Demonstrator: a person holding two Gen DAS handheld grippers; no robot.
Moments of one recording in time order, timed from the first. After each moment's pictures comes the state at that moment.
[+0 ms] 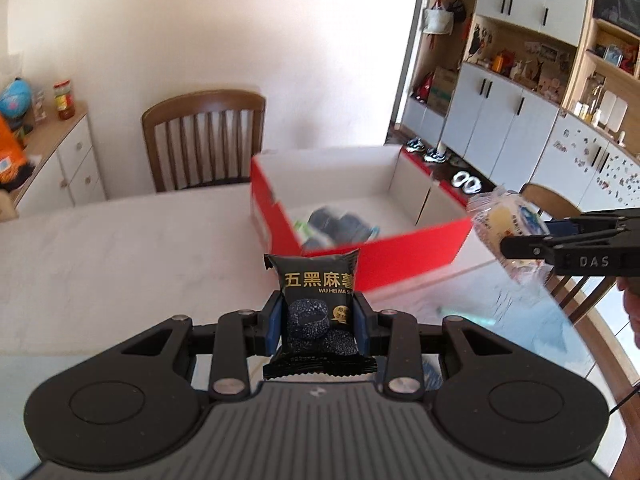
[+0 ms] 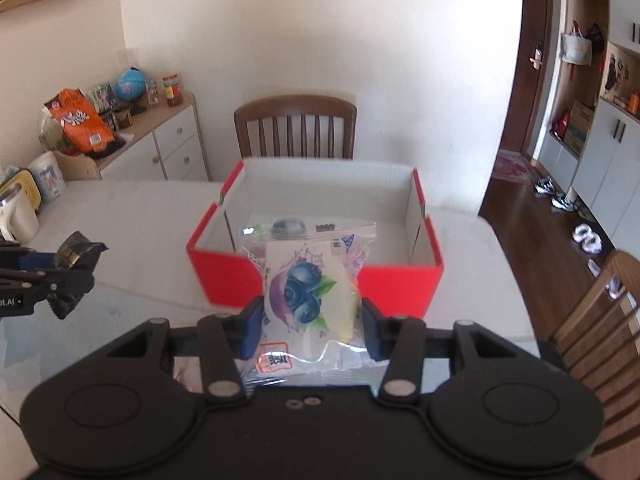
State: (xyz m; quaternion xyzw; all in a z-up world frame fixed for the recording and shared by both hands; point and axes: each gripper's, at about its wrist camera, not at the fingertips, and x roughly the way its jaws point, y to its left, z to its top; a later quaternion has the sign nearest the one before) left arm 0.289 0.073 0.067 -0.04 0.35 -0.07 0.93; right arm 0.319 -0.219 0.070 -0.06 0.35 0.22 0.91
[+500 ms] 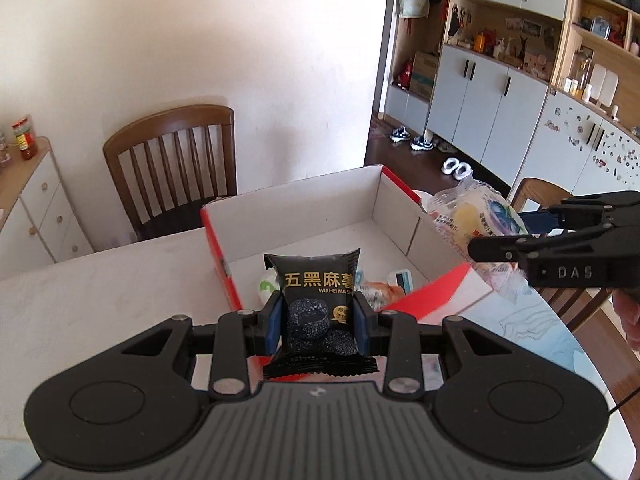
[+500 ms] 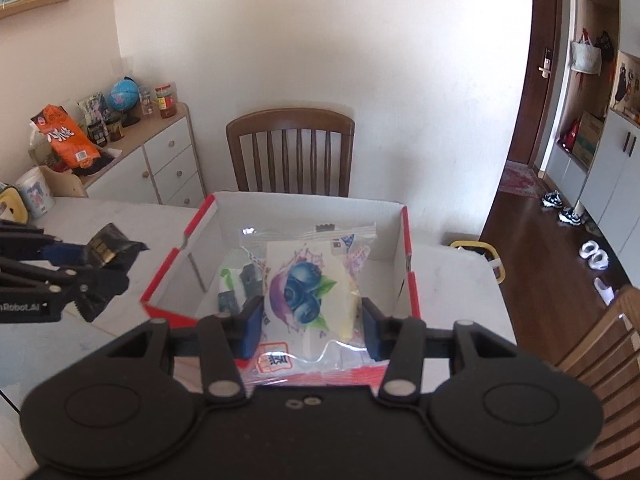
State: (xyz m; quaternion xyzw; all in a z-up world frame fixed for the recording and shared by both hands) left arm 0.396 0.027 0.076 0.01 0.36 -0.09 0.93; right arm 0.399 -0.221 0.069 -0.07 0.34 0.23 0.91
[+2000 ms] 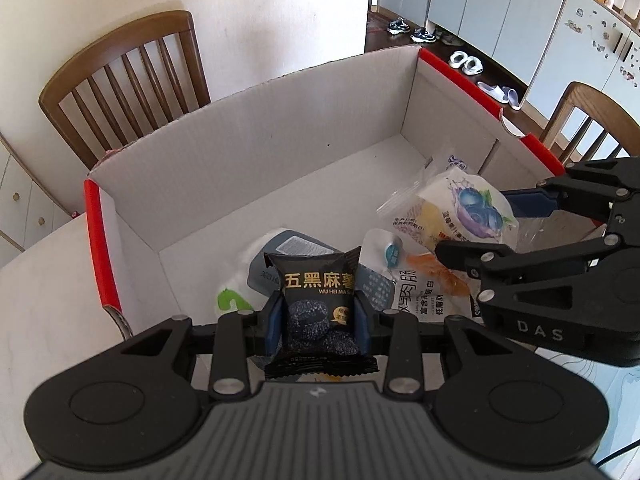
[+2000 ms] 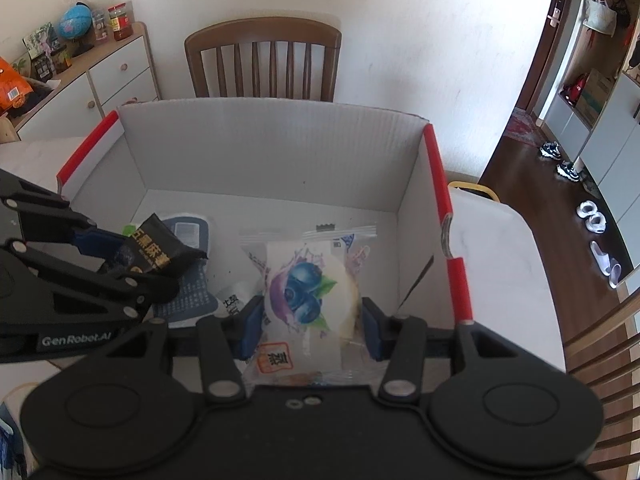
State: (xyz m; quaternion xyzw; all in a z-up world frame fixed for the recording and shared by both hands) left arm 0.555 -0.009 -0.041 0.07 0.51 -0.10 0.85; right arm 0.504 -0.185 -0.038 -0.11 0.45 0.20 0.87
